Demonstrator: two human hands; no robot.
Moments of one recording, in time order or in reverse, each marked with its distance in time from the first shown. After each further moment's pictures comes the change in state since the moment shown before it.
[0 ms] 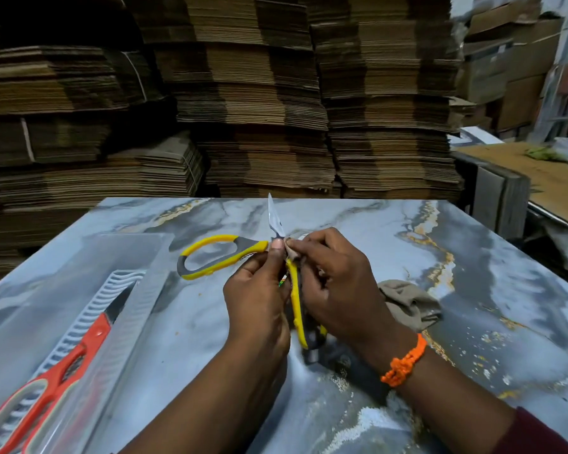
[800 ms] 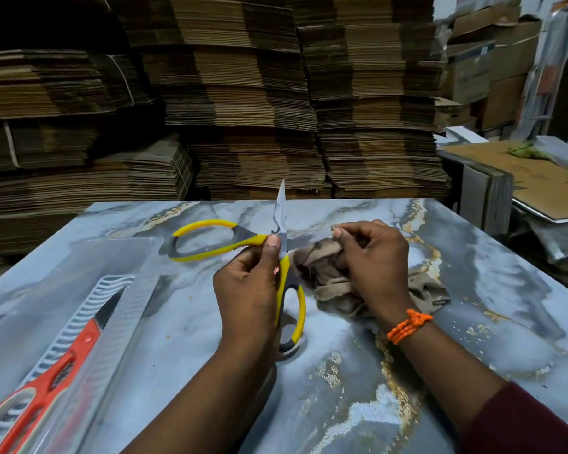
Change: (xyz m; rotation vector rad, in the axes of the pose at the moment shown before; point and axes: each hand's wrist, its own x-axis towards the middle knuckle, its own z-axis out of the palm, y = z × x) left_hand -0.007 0.005 0.002 0.331 -0.025 0.243; right_hand 0.016 0.053 -0.026 0.031 0.227 0.456
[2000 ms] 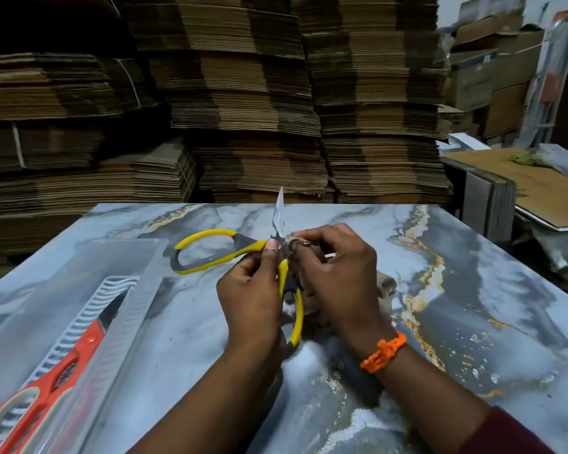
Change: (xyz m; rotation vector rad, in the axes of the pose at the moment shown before) left_hand 0.007 -0.008 0.001 -0.011 0.080 -0.006; right_hand -0.030 -0.047 0.022 0.083 -0.061 -0.172
